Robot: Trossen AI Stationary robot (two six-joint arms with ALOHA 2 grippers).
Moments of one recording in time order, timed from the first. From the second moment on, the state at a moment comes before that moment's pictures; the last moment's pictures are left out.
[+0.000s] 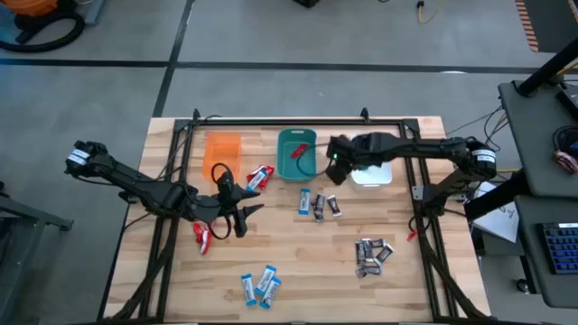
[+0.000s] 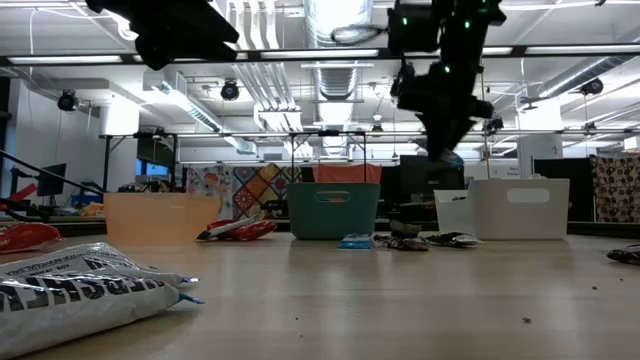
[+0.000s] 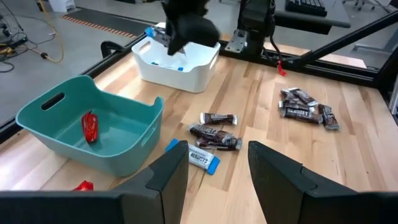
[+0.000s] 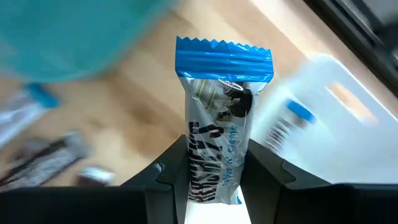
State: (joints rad) left arm -0.39 1.10 0.72 -0.08 -0.64 -0.39; right arm -0.28 1.53 1.18 -0.95 0.30 0.52
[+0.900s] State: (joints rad) left arm -0.39 1.10 0.72 -0.12 -0.64 -0.42; right arm -0.56 1.53 1.06 -1.01 0.32 0.57
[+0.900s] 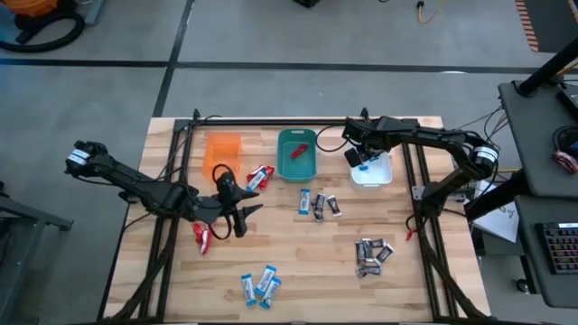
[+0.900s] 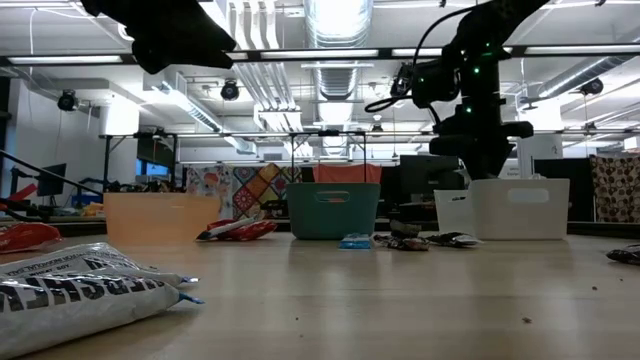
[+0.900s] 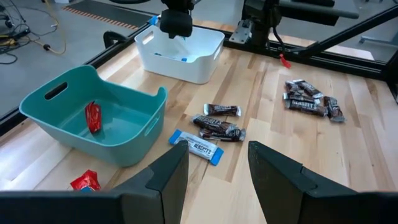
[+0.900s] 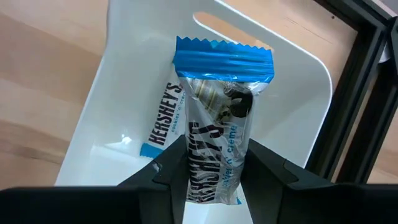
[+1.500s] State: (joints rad) left arm -0.39 1.10 0.71 -0.18 -0.63 -0.49; right arm -0.54 1.51 1.07 -0.99 0.34 0.58
